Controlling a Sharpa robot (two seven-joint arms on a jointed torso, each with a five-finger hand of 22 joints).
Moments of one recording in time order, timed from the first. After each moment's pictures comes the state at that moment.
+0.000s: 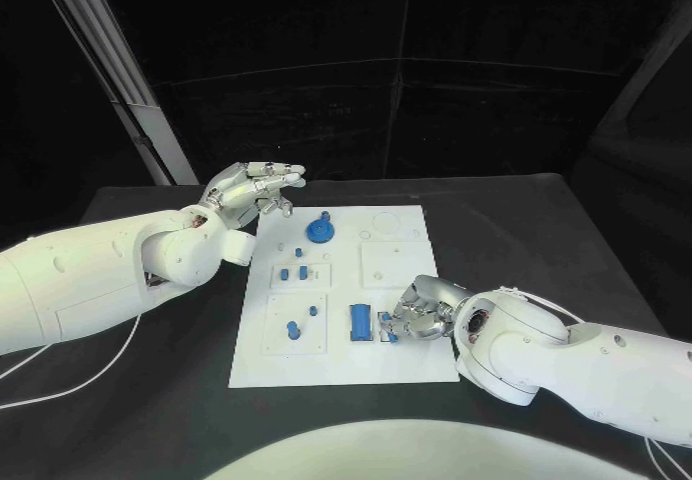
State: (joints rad) left arm 1.26 -0.80 -0.21 1.37 0.13 -0.06 0.46; left_hand 1.31 -0.09 0.40 -0.05 0.21 1.01 0.18 0.15 0.07 1.04 0.10 0.38 0.08 1.29 0.01 1.18 0.71 0.18 1.23 0.11 0.68 0.69; right arm 0.83 -0.90 0.09 1.90 -1.36 -0.31 -0.66; right_hand 1.30 -0.06 0.11 0.29 0.46 1.10 0.07 0.22 0.23 1.38 -0.01 0.80 1.00 1.46 -0.06 1.40 1.27 0.05 1.46 0.04 1.48 1.31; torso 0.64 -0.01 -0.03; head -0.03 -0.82
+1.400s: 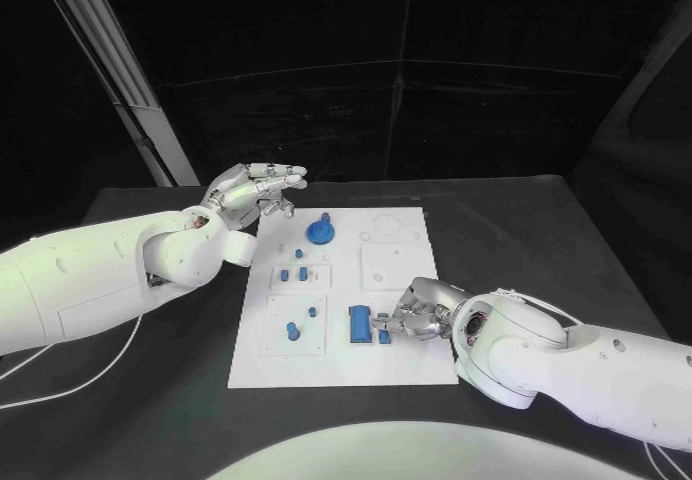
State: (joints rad) left arm 1.27 -0.80 -0.21 1.37 0.13 -0.06 0.45; left_hand 1.31 -0.09 0.40 -0.05 0.21 1.01 0.18 0.15 0.07 1.04 0.10 0.38 0.08 1.29 0.01 1.18 0.71 0.18 1.23 0.11 0.68 0.69; right arm 0.83 -0.90 0.09 1.91 -1.39 -0.30 -0.67; right_hand 1.12 0.01 -0.07 0.29 0.29 1.14 0.06 0.20 0.26 1.39 -0.01 0.79 1.02 1.46 -0.07 1.40 1.28 0.05 1.46 0.04 1.48 1.31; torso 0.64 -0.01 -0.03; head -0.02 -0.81
